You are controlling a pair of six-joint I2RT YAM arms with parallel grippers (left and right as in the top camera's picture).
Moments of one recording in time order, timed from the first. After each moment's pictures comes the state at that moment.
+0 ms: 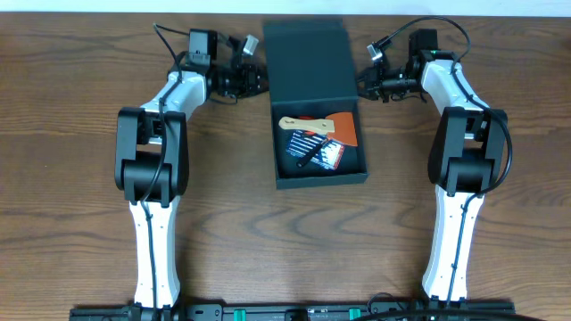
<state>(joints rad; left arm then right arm) -0.13 2.44 1.80 -0.30 1.08 -0.26 -0.04 2.54 2.01 -0.80 -1.13 0.07</state>
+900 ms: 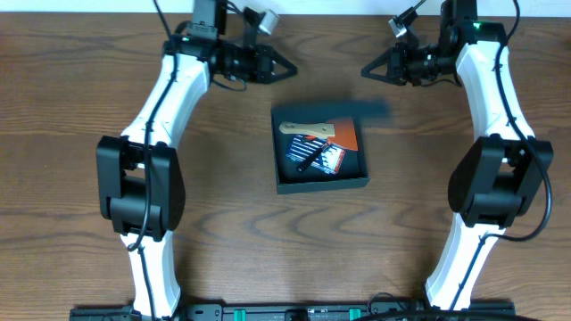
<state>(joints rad) -0.22 2.14 1.84 -0.68 1.05 -0.10 -0.06 2.18 2.02 -1.18 -0.95 -0.09</state>
